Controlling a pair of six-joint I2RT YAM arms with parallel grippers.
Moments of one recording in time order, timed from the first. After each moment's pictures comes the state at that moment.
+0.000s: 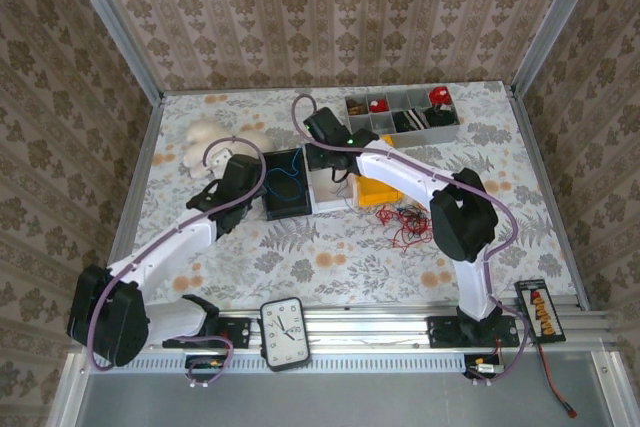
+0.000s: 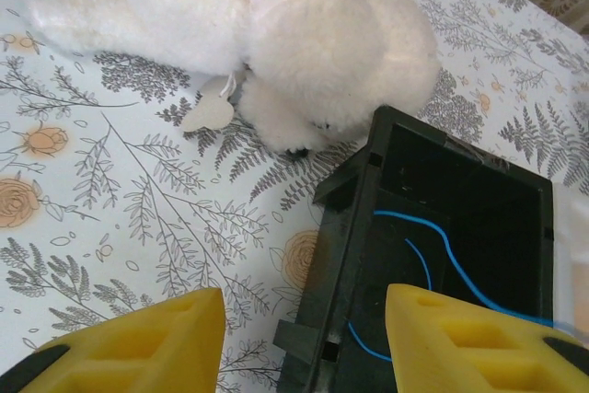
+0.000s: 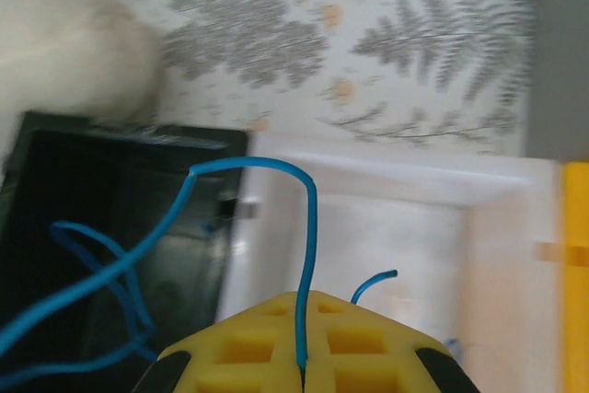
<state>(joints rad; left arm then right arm) -0.53 1.19 0.77 -0.36 -0.42 -0.88 0.70 2.02 1.69 -0.54 0.16 0.41</state>
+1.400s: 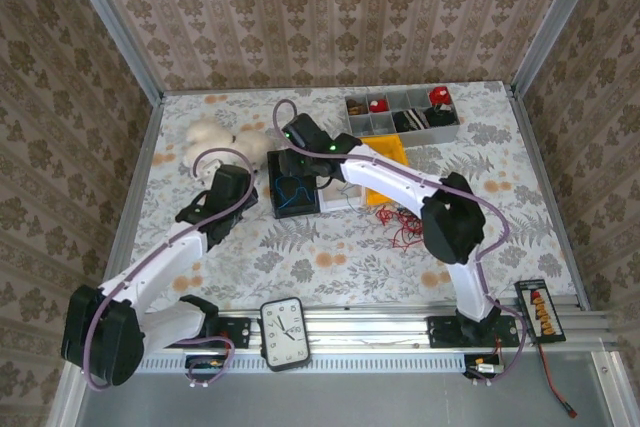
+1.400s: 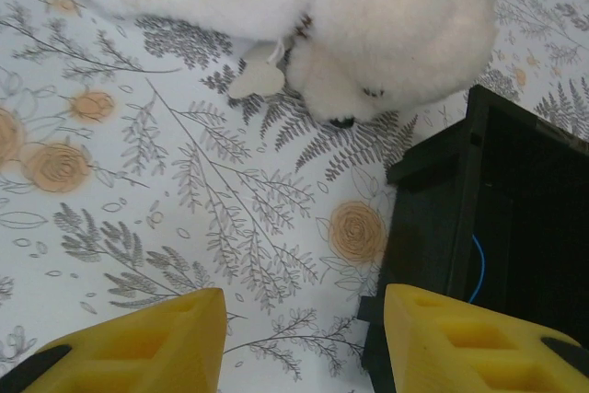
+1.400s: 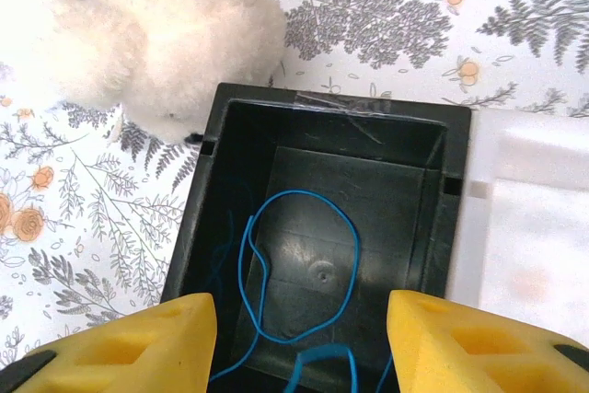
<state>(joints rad) -0.47 1.11 0.67 -0.36 -0.33 -0.85 0.78 2.04 1.77 -0.57 0.15 0.50</state>
